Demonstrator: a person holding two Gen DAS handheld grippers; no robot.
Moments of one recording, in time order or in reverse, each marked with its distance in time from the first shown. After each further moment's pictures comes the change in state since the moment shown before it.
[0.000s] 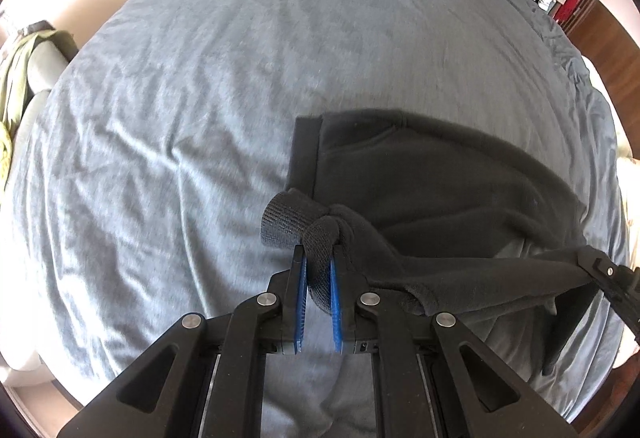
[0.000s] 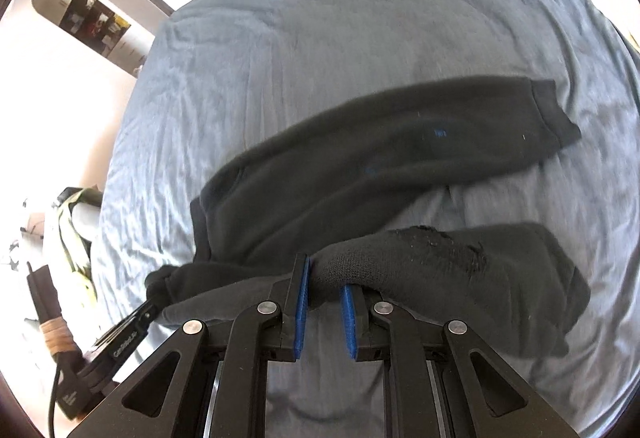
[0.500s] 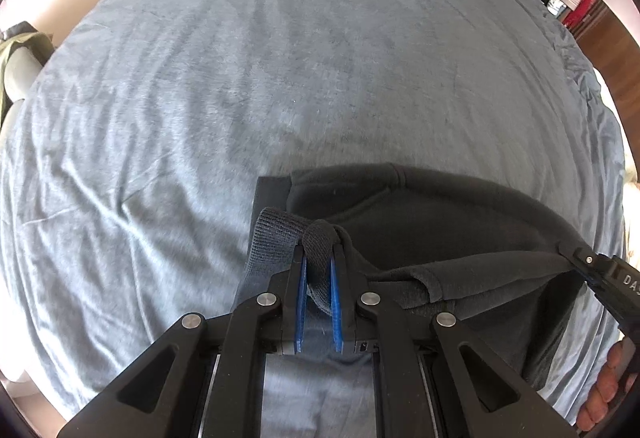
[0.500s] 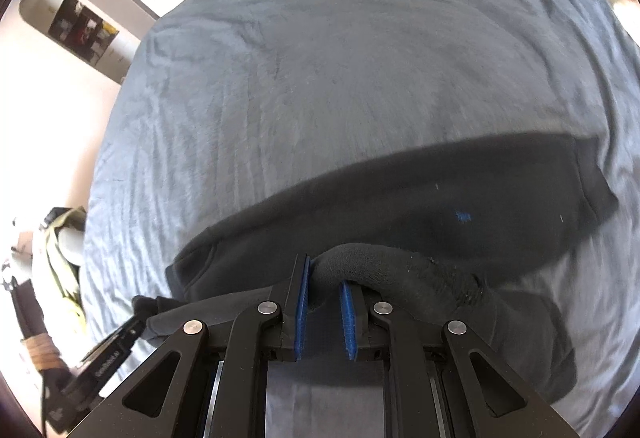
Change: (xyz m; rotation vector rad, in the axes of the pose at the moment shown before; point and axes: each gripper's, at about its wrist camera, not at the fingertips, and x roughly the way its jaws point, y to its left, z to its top) left arm 0.065 -0.017 0.074 -0.028 0.054 -0.033; right arm 0.076 -0.006 0.089 -0.001 0.000 -0.033
